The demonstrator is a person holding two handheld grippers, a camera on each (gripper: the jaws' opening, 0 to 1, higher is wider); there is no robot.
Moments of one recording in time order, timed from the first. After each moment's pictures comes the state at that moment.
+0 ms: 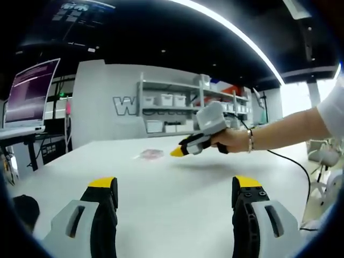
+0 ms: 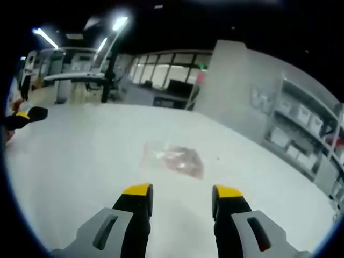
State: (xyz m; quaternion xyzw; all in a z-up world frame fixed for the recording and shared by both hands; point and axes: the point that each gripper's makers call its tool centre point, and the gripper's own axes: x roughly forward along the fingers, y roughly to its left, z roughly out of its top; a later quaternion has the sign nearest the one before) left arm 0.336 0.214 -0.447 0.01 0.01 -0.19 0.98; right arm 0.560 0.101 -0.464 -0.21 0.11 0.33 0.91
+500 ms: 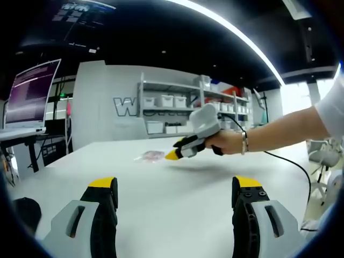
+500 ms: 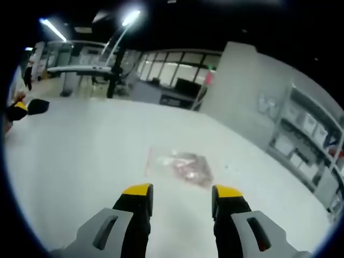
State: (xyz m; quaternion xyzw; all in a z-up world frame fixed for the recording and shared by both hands) left arm 0.337 0.219 -0.444 0.01 0.00 -0.19 0.98; right arm 0.565 0.123 -0.469 -0.25 0.11 0.35 0.90
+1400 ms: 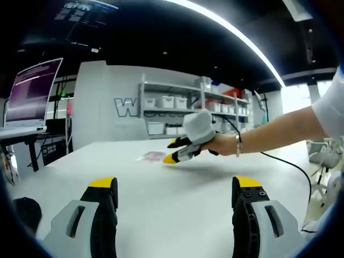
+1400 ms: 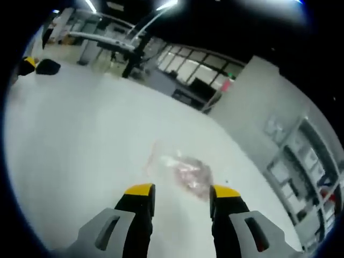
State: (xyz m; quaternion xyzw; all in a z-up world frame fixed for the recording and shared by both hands) left arm 0.340 0.224 -0.443 0.00 0.00 -0.19 0.98; right arm 0.585 0.142 -0.478 -0.39 0.07 0.37 0.84
